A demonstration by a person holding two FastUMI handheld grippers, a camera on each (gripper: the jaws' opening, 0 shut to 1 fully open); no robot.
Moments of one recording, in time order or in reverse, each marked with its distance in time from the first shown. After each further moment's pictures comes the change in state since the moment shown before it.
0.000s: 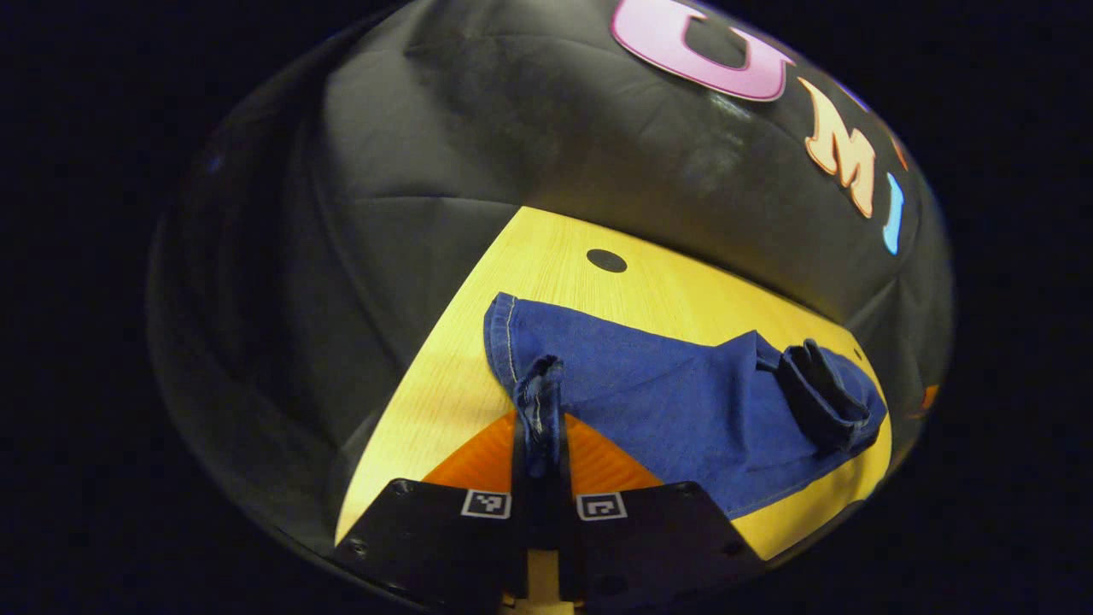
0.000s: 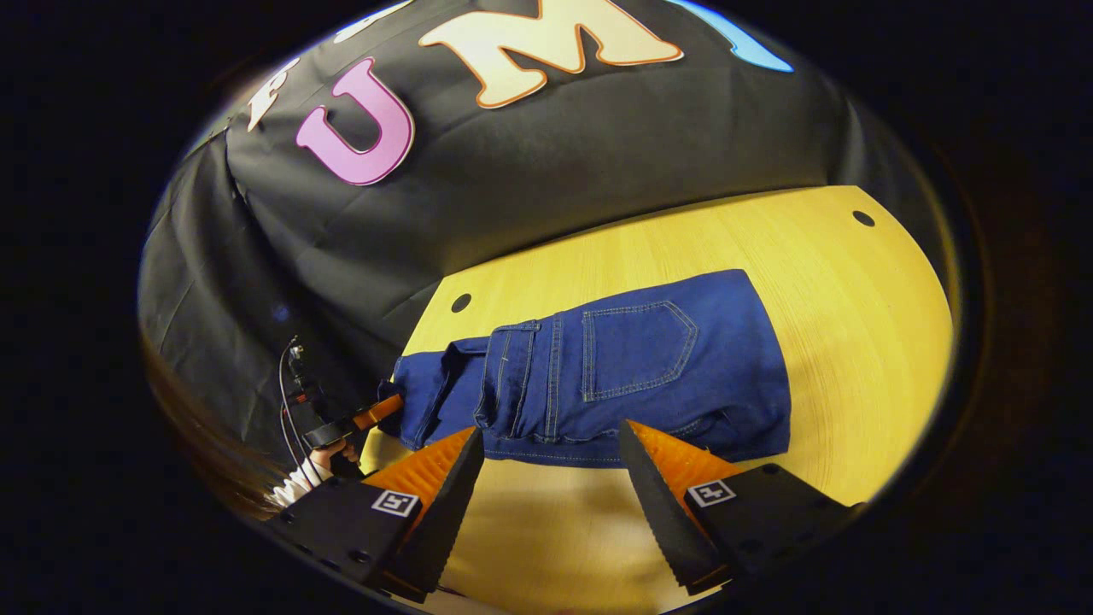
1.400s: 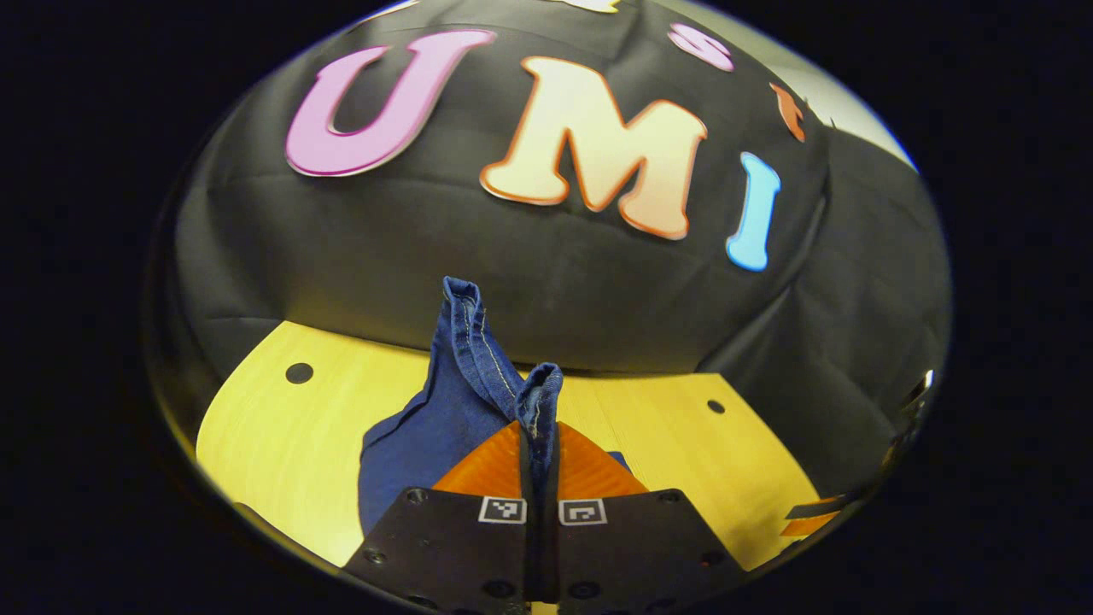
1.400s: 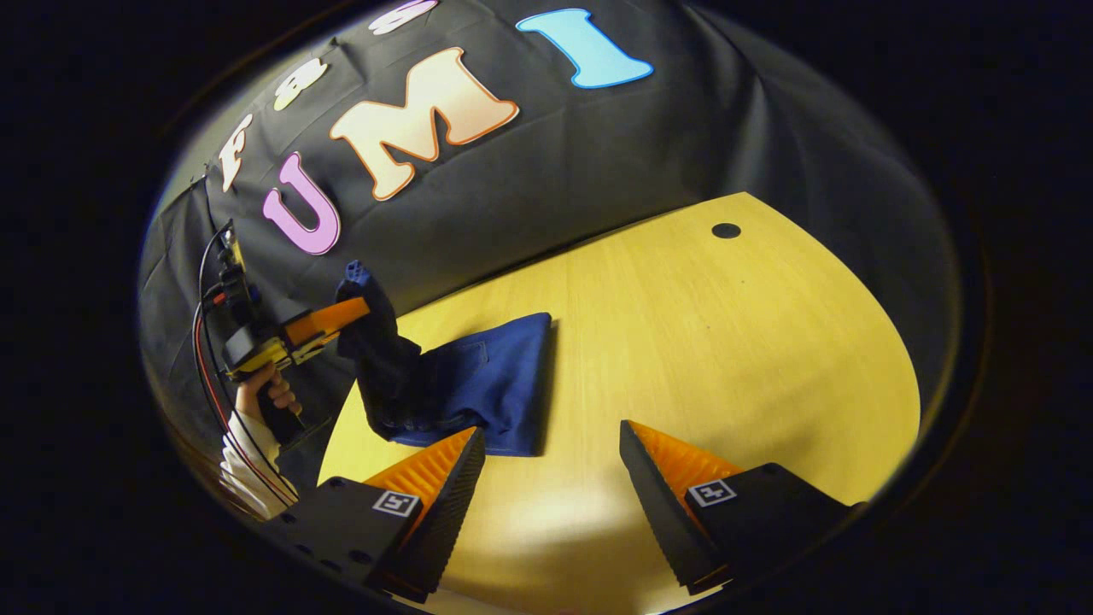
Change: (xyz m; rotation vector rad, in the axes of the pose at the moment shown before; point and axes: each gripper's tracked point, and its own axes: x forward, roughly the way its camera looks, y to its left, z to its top) left arm -0.055 -0.452 0.035 0.235 -0.157 -0.219; right arm -0.135 -0.245 0.038 0.042 -0.110 -0.063
